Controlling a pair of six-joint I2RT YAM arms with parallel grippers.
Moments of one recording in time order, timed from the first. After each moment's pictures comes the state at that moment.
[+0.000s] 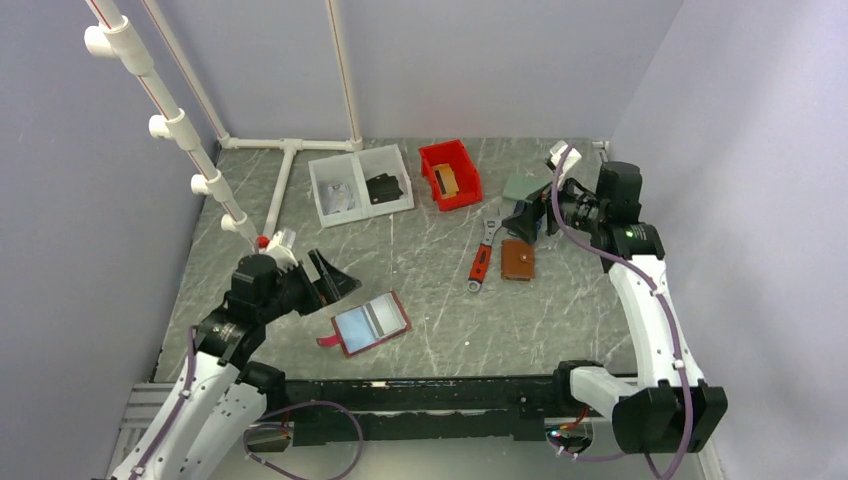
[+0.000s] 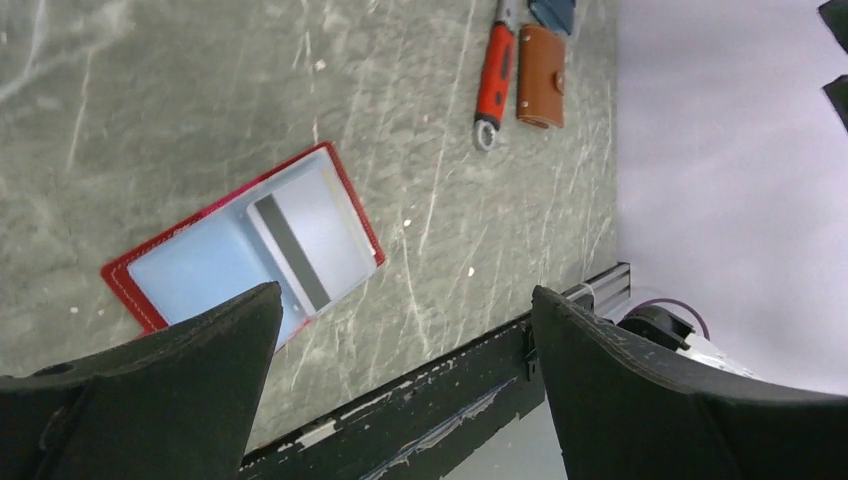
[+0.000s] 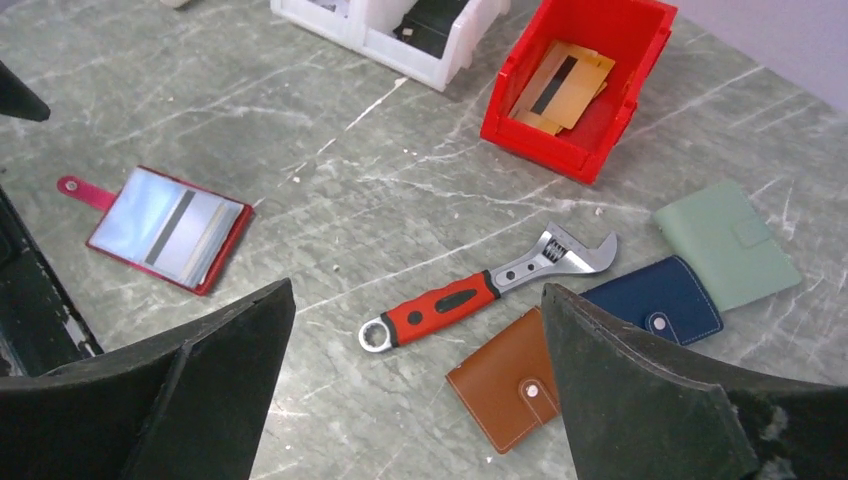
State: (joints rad) left arm -0.33 0.53 0.52 -0.50 0.32 -0.83; right arm 0.02 1.11 1.11 -0.52 -0.78 -0.30
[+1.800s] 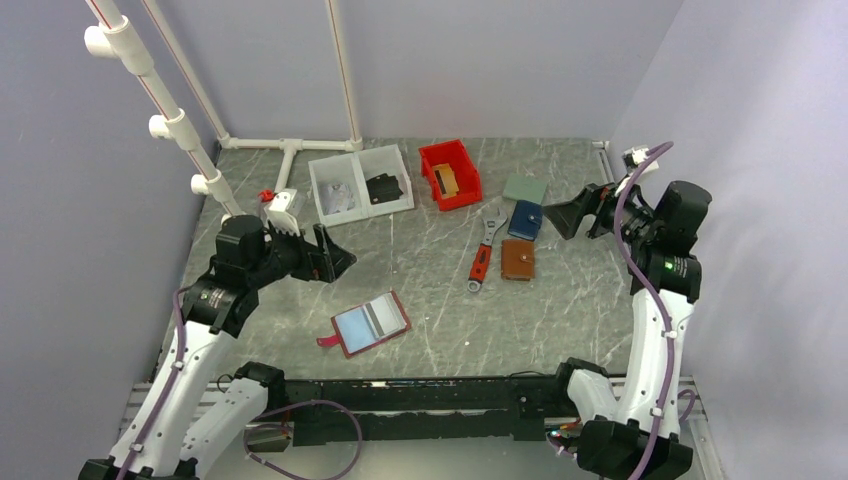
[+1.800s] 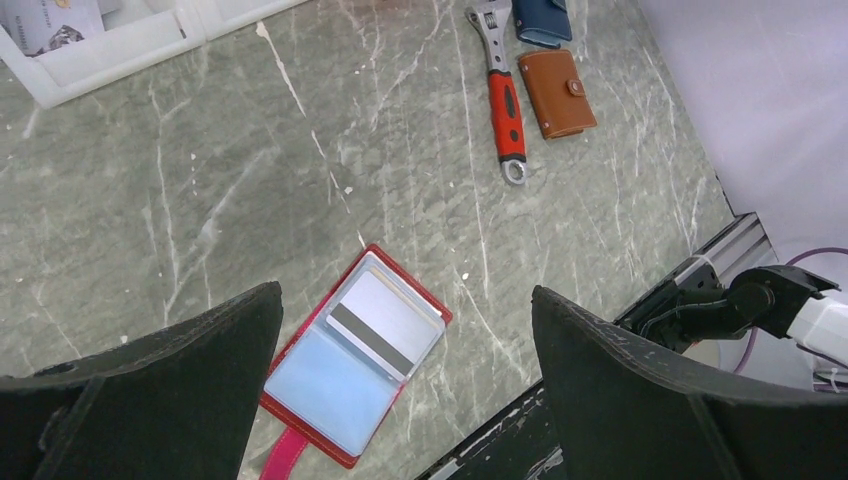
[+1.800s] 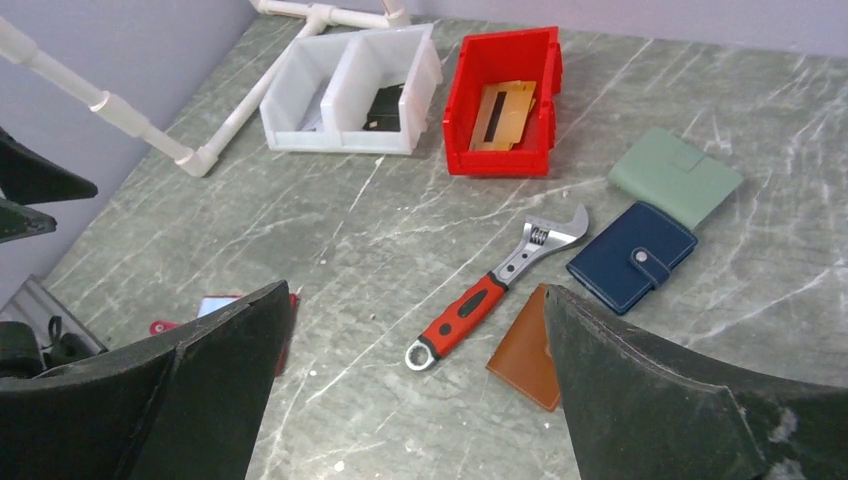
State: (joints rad) left arm -0.27 0.75 0.85 -0.53 0.40 -0.34; right arm -0.34 0.91 1.11 -0.53 -0.92 0.05
